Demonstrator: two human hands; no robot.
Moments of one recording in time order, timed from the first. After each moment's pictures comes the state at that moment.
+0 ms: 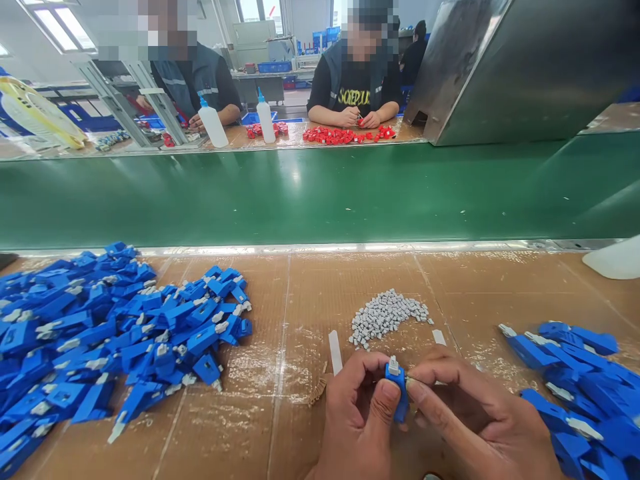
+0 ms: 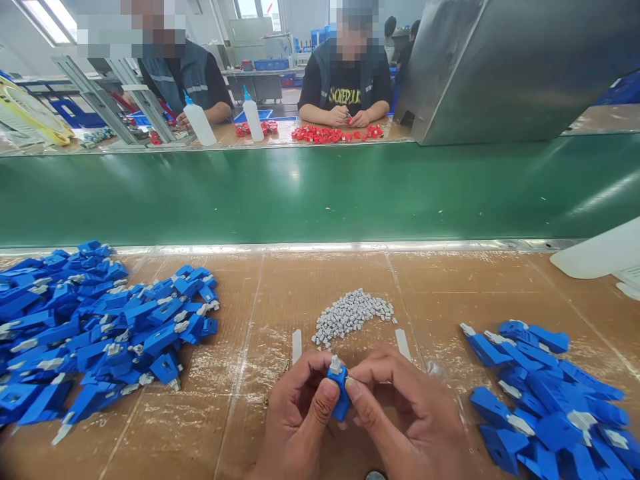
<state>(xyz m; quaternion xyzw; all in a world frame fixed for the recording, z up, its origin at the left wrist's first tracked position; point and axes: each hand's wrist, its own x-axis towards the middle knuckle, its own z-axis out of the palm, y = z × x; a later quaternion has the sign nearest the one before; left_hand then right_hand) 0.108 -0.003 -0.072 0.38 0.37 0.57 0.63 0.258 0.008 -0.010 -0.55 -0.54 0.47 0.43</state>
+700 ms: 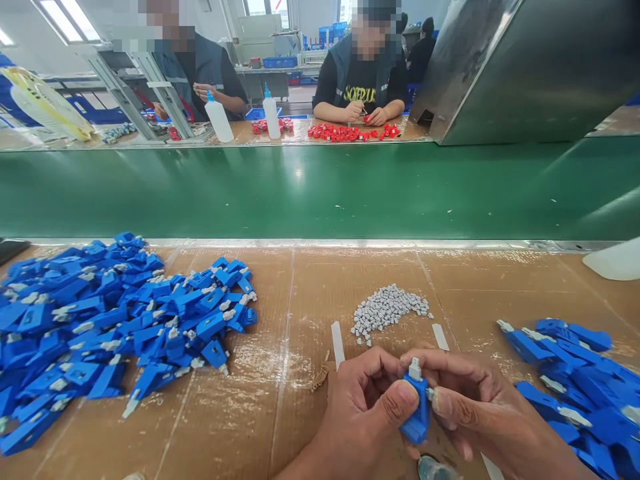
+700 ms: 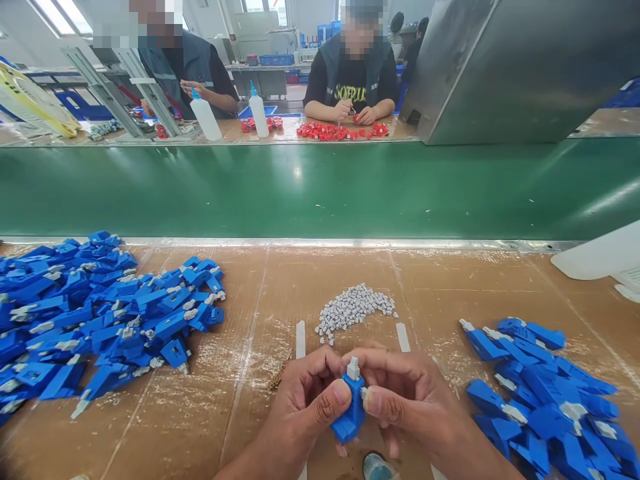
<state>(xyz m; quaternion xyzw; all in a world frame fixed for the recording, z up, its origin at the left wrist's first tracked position) 0.098 0.003 -0.046 0.33 0.27 0.48 0.77 0.286 0.023 -0.012 -0.42 -0.40 0.75 0.31</state>
